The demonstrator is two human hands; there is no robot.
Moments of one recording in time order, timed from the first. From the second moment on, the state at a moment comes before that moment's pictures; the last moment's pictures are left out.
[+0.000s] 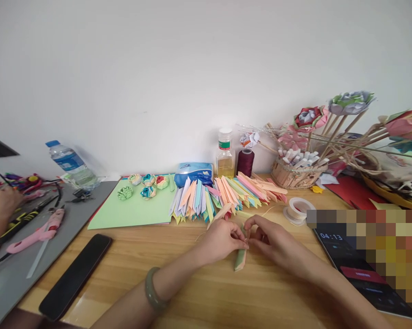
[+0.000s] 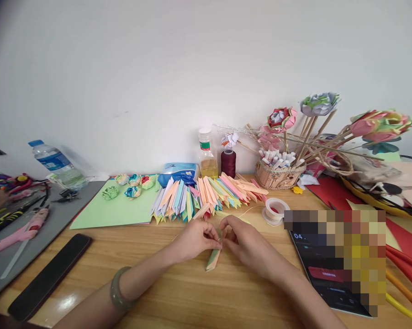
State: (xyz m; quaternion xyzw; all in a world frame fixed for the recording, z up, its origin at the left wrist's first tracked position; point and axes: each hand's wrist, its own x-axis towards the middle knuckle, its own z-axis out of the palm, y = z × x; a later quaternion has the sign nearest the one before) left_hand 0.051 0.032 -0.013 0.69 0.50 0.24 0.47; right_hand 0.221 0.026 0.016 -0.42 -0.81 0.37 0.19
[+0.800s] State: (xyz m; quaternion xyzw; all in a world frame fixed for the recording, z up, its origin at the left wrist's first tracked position) left_hand 0.045 0.033 -0.009 0.65 0.48 0.22 0.54; right_hand 0.212 0.020 0.004 -0.48 -0.79 0.31 0.22
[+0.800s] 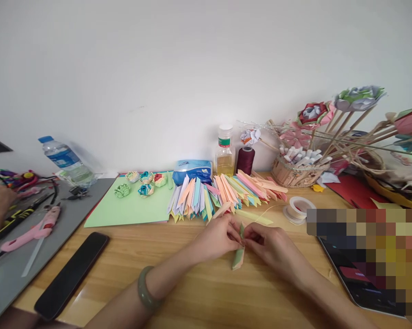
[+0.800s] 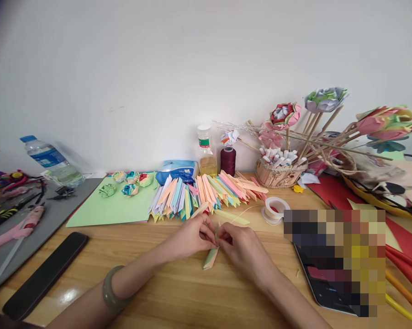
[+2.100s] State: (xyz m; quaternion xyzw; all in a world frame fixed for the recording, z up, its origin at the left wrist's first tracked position) left_hand 0.054 0.010 0.002 0.76 0.55 0.21 0.26; right_hand 0.216 0.015 -0.005 -0.41 -0.84 0.30 0.20
